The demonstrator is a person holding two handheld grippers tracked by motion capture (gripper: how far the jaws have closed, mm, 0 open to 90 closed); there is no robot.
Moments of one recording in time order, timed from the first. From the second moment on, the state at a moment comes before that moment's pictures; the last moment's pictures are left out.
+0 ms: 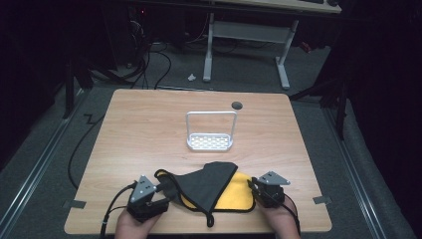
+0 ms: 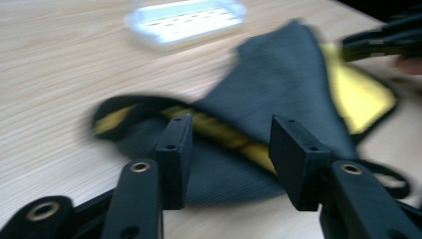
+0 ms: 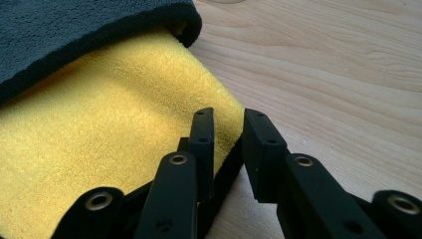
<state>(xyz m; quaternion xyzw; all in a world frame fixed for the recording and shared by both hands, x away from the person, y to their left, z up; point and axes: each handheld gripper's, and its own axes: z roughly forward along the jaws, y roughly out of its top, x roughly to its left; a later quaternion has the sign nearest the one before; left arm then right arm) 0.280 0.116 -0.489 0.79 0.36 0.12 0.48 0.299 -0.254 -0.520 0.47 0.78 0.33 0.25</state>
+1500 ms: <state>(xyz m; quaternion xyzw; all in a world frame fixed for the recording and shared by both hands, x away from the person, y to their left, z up) 0.292 0.006 -0.515 0.87 0.29 0.08 0.40 0.301 -0.249 -0.526 0.47 0.79 0.32 0.22</state>
